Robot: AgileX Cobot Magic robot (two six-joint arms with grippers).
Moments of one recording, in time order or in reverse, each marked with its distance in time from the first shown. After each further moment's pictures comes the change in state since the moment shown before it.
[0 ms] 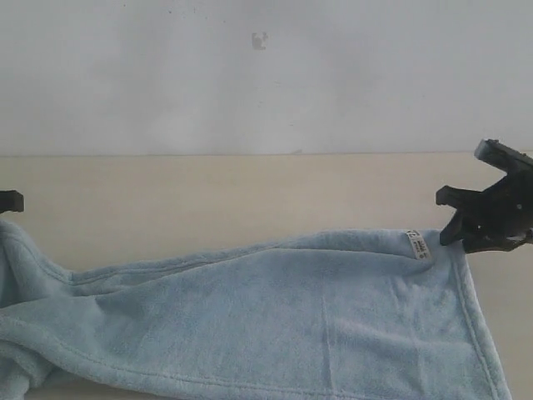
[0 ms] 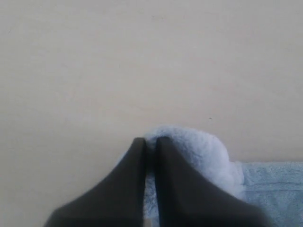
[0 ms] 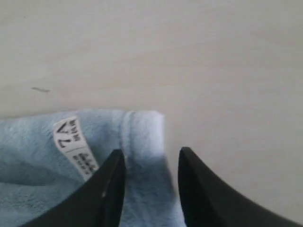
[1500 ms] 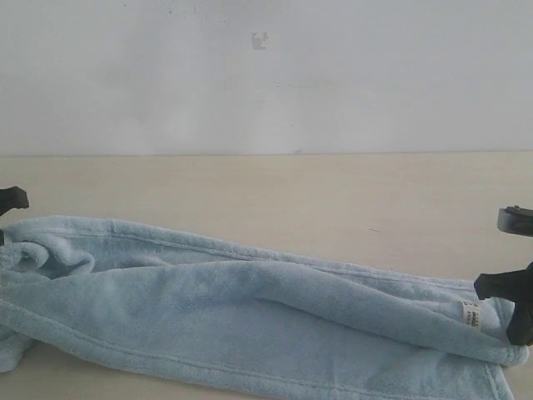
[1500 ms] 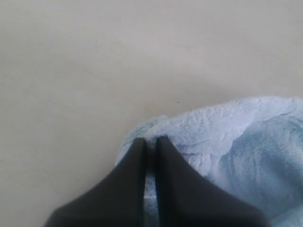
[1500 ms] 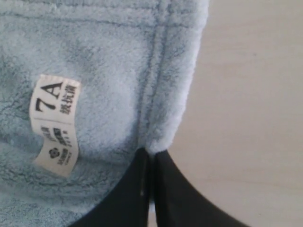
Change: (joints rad) left arm -0.002 -0.049 0.068 -0.300 -0.006 0.133; right arm 0.022 -0.273 0.370 -0.464 0.060 0.256
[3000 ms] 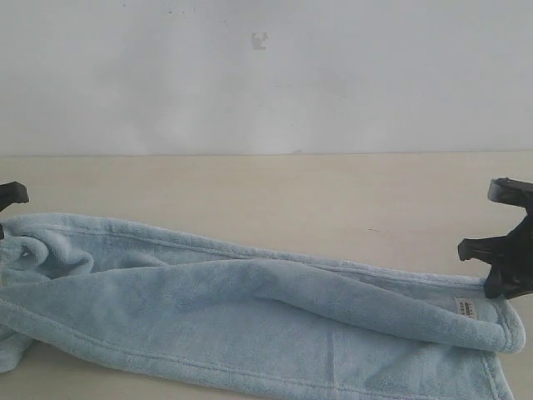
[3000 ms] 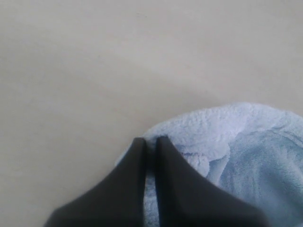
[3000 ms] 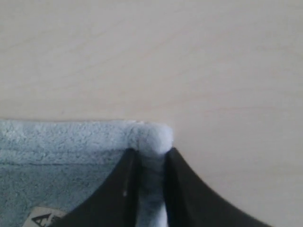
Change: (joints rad) left arm 0.000 0.010 0.002 -0.030 -0.056 0.009; right arm 0.000 0.144 -0.147 0.066 -0.168 -0.018
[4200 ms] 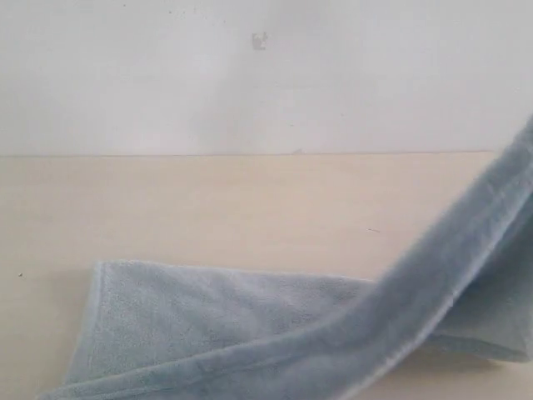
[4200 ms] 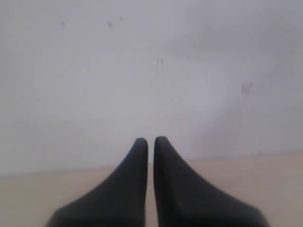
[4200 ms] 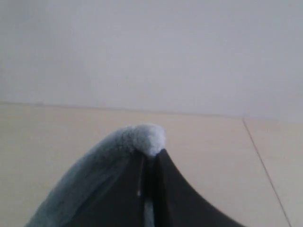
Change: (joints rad) left arm -0.176 -0.765 0.035 0.134 -0.097 0.180; right arm 0.000 -0.953 -0.055 -0.240 0.052 0.097
